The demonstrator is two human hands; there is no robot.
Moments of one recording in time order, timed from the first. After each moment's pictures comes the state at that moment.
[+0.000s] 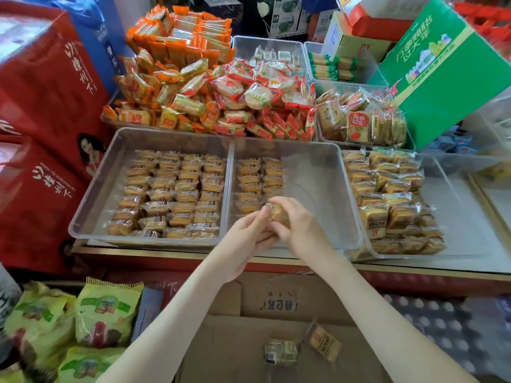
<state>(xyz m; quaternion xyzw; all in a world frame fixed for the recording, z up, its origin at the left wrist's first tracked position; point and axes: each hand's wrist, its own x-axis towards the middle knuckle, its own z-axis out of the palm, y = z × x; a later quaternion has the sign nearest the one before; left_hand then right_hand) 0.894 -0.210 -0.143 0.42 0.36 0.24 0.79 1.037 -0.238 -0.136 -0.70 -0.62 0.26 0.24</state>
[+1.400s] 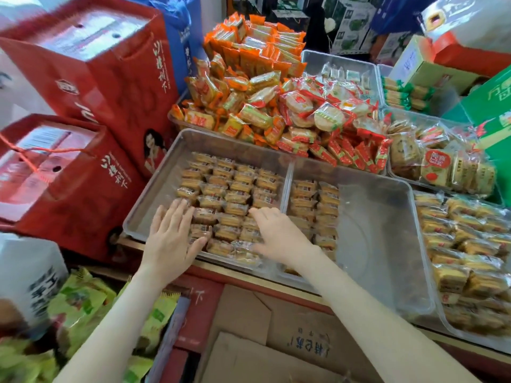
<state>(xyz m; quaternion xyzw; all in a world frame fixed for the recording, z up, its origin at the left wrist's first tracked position) 0.699 -0.131 -0.244 0.80 0.60 0.09 -0.01 0.943 -0.124 -0.180 -0.55 -0.81 0.18 -0.07</state>
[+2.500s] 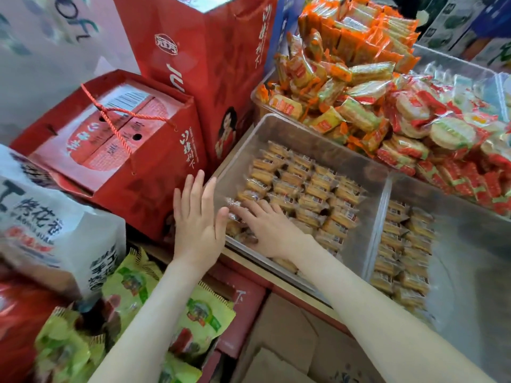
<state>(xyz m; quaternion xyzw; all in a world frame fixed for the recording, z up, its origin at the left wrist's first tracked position) 0.634 -0.107 -0.270 0.65 0.69 0.32 0.01 0.798 -0.054 -0.251 -0.37 -0.92 0.13 -0.08</state>
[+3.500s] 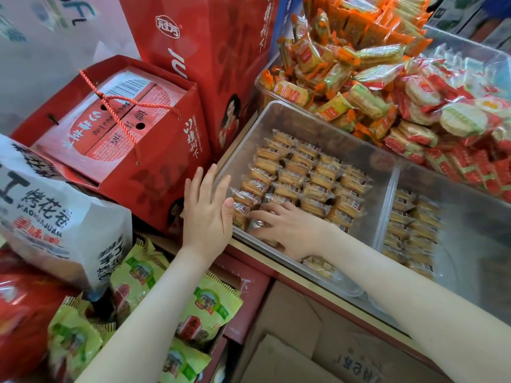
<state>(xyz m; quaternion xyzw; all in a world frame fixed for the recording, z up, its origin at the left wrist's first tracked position) 0.632 -0.109 -0.270 0.67 0.67 0.31 0.05 0.827 -0.055 -0.240 -0.21 -0.95 0.08 -0.20</state>
